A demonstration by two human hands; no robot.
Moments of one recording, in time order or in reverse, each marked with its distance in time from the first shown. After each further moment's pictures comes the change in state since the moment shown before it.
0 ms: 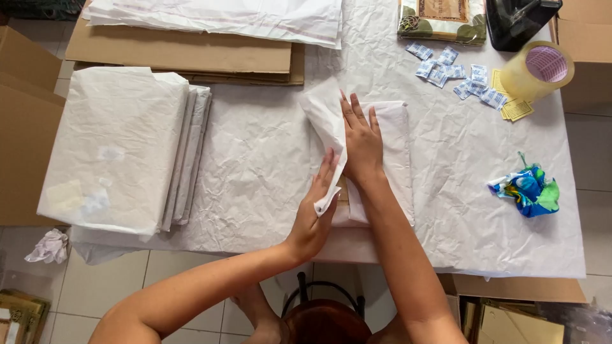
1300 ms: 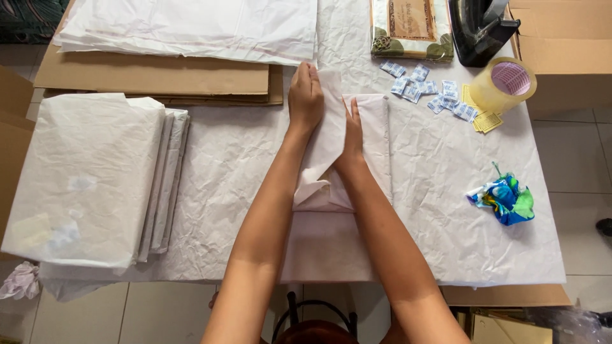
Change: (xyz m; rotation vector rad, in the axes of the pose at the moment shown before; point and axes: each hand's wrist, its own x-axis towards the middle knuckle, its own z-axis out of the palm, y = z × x) left_hand 0.269 -0.148 -0.012 0.374 0.445 0.190; right_hand 0.062 0.085 0.095 -0.044 0.244 -0.117
